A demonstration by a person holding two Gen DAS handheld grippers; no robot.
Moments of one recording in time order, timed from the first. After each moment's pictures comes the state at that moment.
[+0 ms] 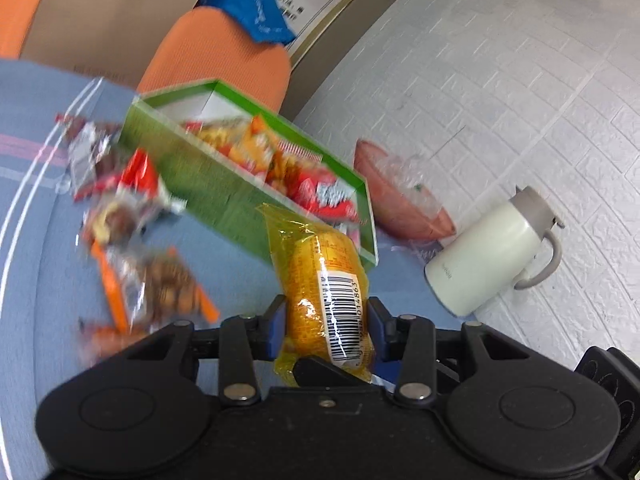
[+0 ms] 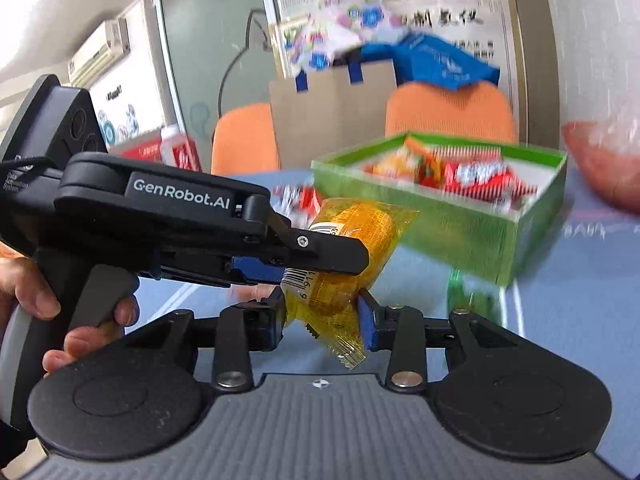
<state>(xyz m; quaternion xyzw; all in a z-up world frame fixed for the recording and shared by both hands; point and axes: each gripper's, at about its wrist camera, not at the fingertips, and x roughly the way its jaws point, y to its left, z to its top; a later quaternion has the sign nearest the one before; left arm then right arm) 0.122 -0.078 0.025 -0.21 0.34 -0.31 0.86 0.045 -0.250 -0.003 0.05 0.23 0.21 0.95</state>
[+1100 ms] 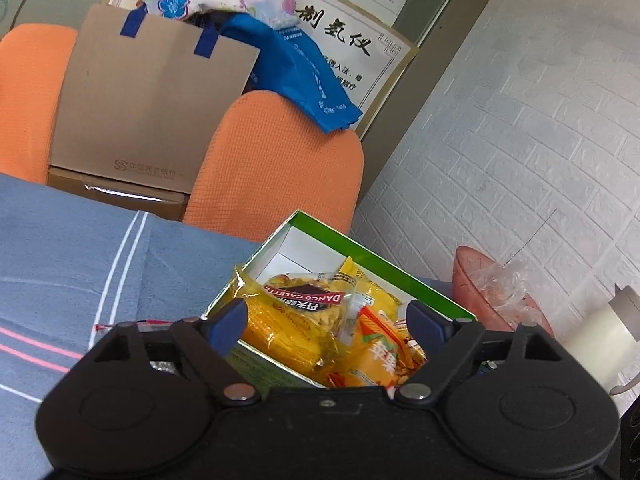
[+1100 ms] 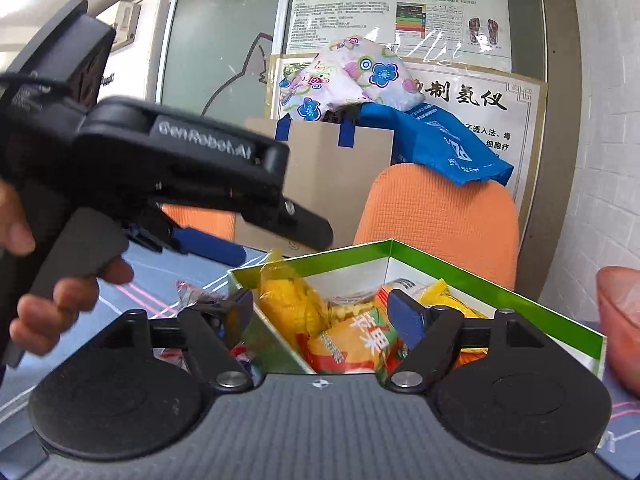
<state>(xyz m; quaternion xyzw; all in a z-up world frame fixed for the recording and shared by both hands) 0.252 -0.043 0.052 -0.18 0.29 -0.21 0.92 0.187 -0.235 0.010 -0.07 0.14 0.18 0.97</state>
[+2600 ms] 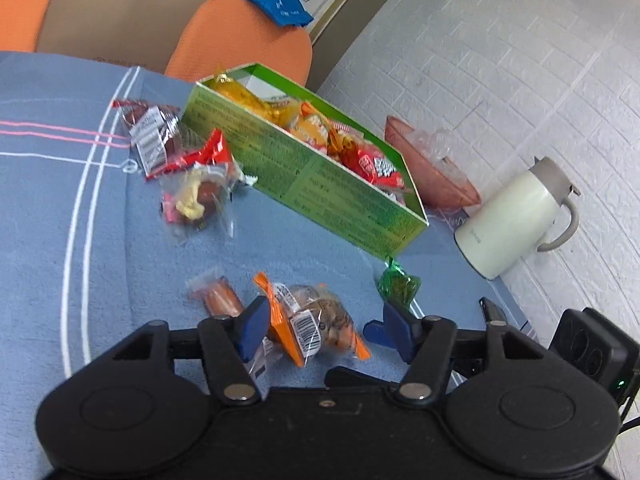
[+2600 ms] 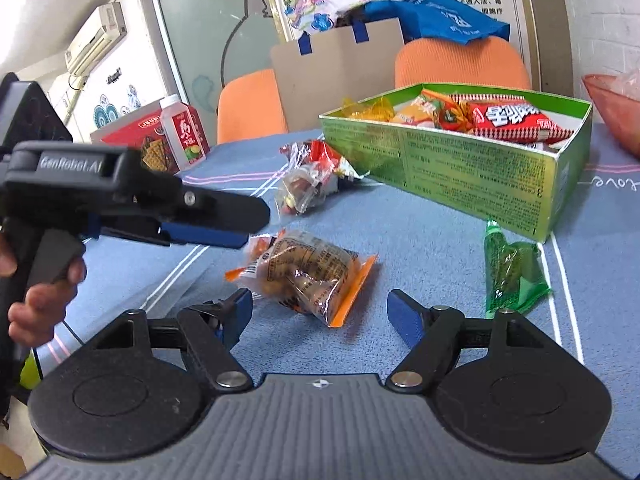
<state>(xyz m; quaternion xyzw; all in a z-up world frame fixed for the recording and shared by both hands) 0.115 -0.023 -0.005 -0.17 0.39 -0.31 0.85 0.060 -0.238 -0.036 0.07 0.29 0.23 0.93</state>
